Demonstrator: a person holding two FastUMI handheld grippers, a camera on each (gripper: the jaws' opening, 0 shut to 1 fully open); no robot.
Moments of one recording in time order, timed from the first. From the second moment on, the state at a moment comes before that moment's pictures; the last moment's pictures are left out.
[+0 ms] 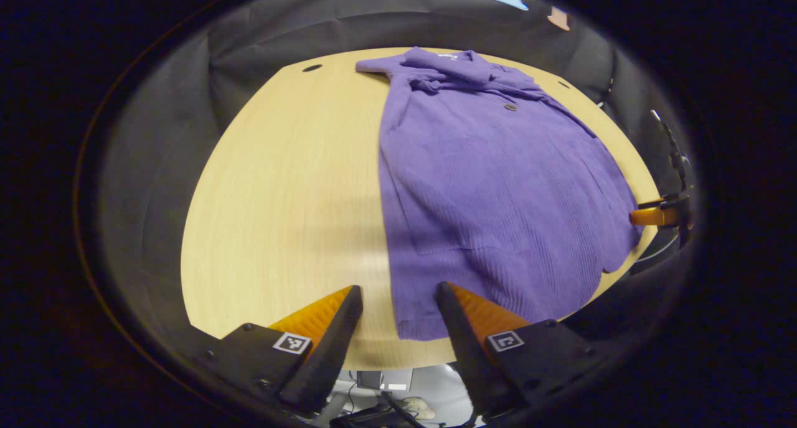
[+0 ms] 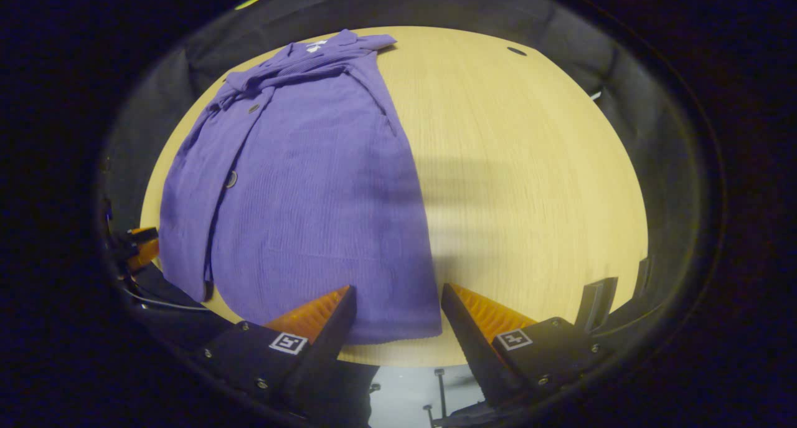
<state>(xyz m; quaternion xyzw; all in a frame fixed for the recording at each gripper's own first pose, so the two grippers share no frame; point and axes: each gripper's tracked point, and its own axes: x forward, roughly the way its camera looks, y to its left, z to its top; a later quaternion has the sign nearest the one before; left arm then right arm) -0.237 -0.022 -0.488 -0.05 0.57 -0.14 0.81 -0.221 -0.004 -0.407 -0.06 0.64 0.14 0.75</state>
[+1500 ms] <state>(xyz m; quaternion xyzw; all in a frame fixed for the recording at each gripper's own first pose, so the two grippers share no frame) -0.104 -0.022 -0.407 -0.16 0.49 -0.14 0.85 -0.105 0.079 -0.312 0.18 0.59 0.15 0.77</state>
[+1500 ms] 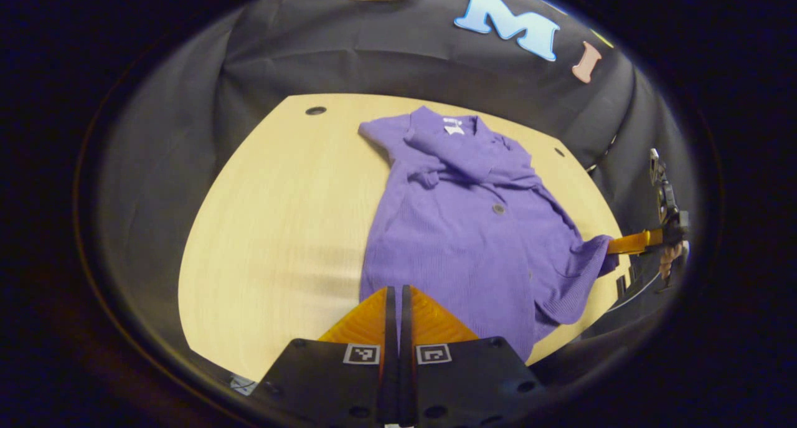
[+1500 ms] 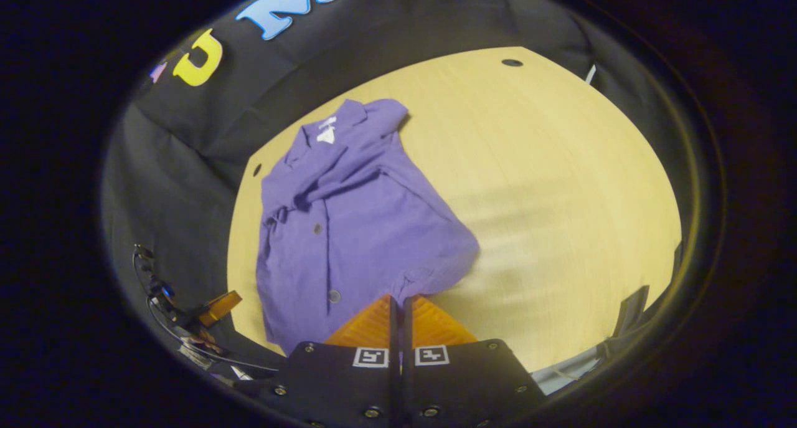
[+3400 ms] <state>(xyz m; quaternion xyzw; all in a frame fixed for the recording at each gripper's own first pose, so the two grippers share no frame) 0.234 -0.106 -0.392 -0.10 0.40 -0.22 0.88 0.252 0.176 -0.373 0.33 0.51 0.07 0.79</state>
